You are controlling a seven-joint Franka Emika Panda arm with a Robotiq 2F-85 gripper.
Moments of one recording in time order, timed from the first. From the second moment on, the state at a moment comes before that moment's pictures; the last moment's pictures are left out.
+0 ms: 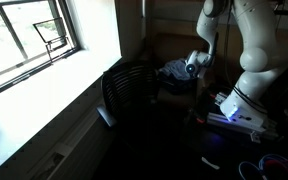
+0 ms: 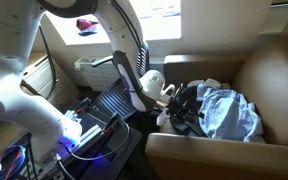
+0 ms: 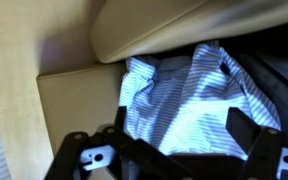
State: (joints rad) arm -0.54 0.90 -0.14 -2.08 -2.28 2.23 1.56
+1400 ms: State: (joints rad) arm -0.81 1.27 -0.12 -1.46 -2.30 2.83 1.62
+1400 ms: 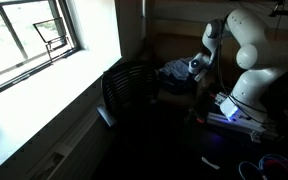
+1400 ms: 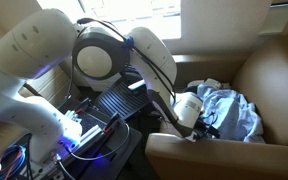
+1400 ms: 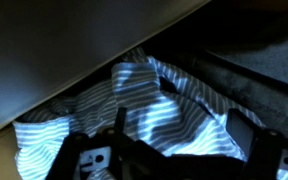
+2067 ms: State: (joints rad) arm -0.82 1.27 -0.08 -1.45 -2.31 2.85 1.66
